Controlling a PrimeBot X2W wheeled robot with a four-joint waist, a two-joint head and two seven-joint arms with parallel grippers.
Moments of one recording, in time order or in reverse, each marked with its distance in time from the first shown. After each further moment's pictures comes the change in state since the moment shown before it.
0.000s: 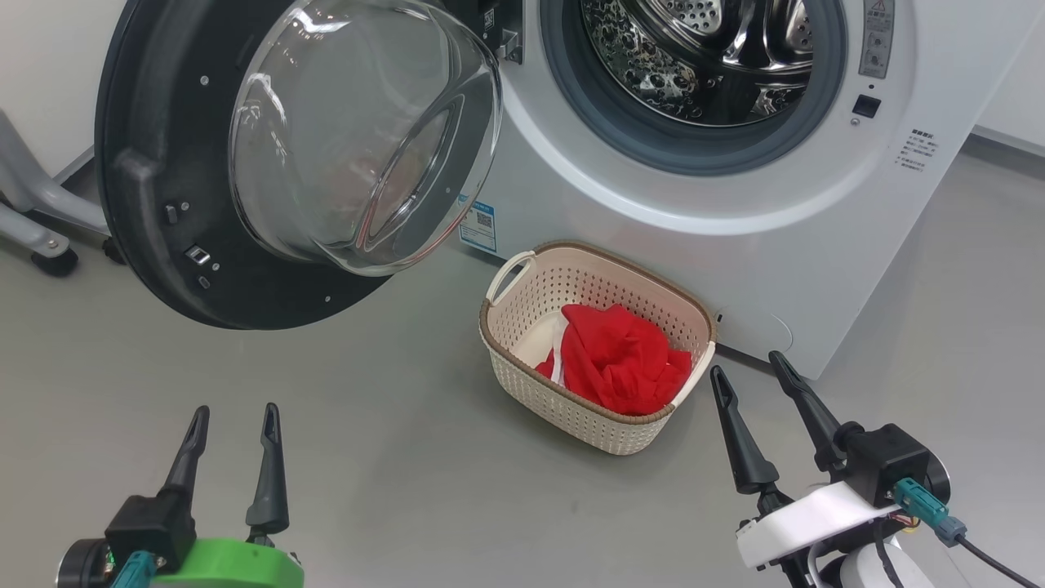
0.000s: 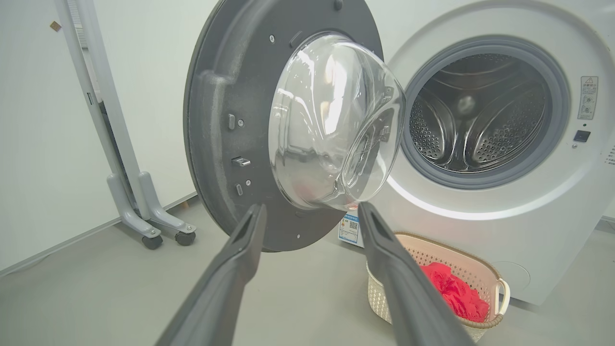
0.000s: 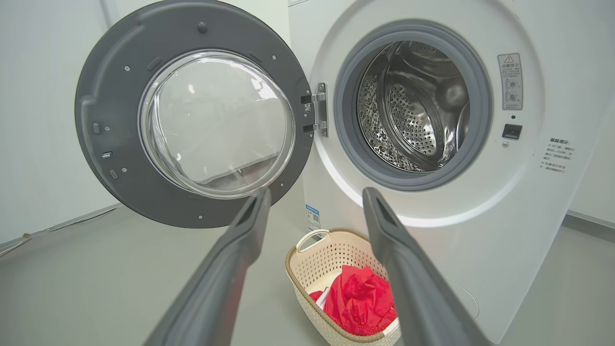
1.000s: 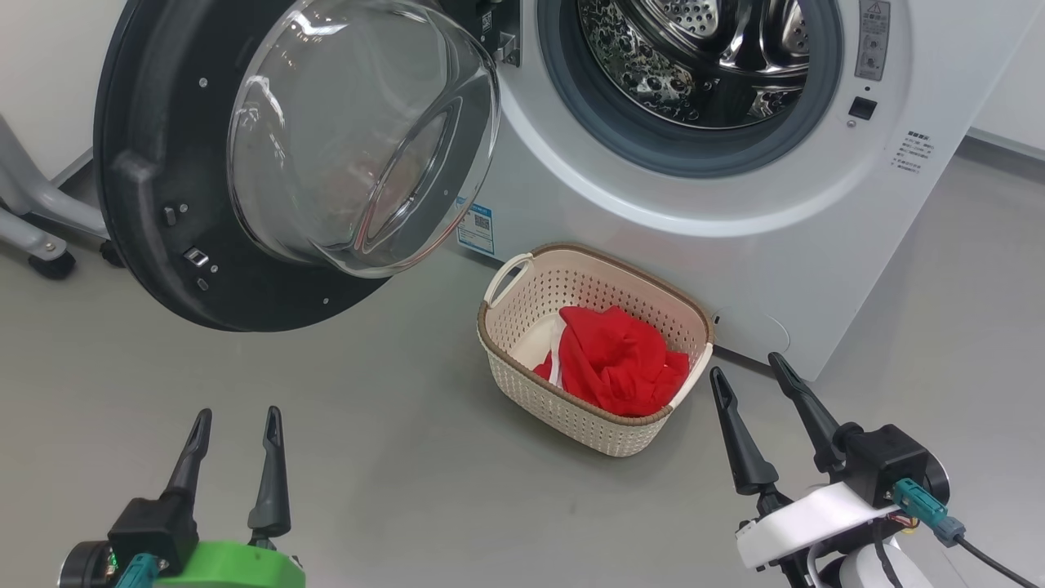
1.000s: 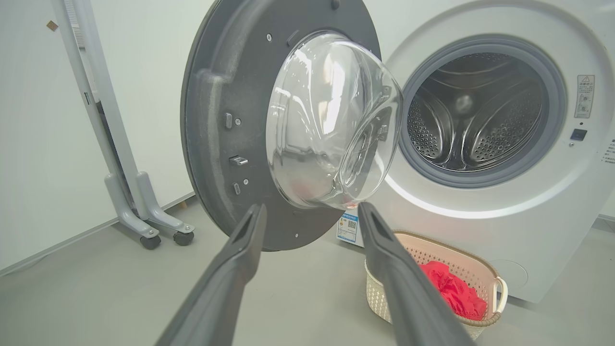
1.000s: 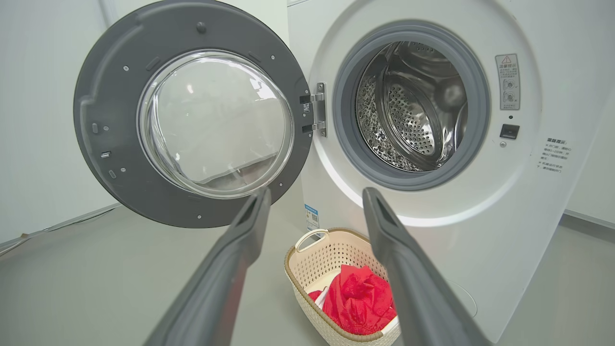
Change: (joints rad) left arm 0.006 0.000 -0.003 -0.001 0.003 0.000 0.000; right arm 0.000 0.002 0.000 0.005 0.000 -0.001 0.000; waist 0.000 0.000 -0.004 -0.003
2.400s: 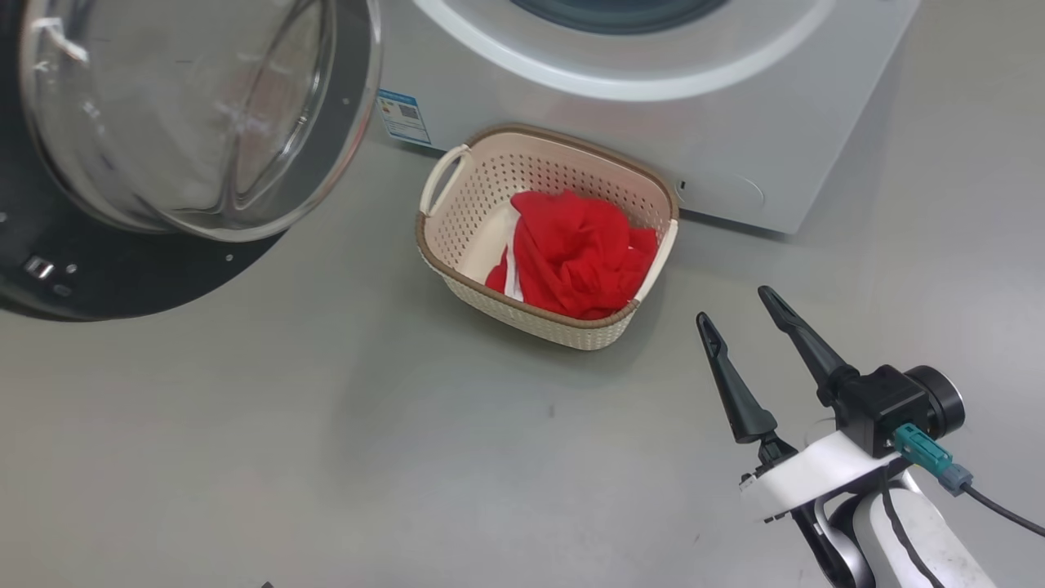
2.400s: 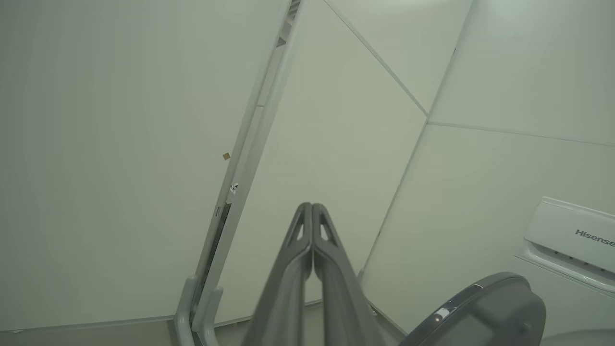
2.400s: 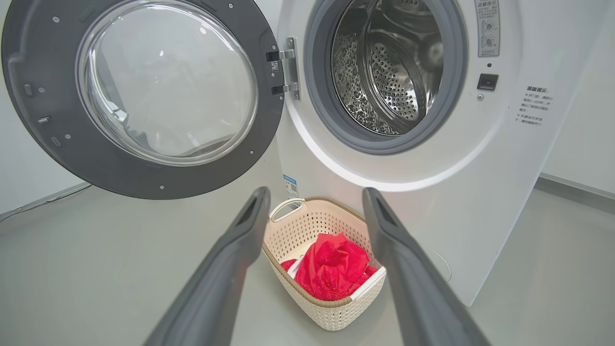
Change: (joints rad) left arm -0.535 0.306 0.615 0.029 -0.458 0.026 0.198; right arm -0.093 -0.075 0.044 -0.114 -0.060 0.012 0.089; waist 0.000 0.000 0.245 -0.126
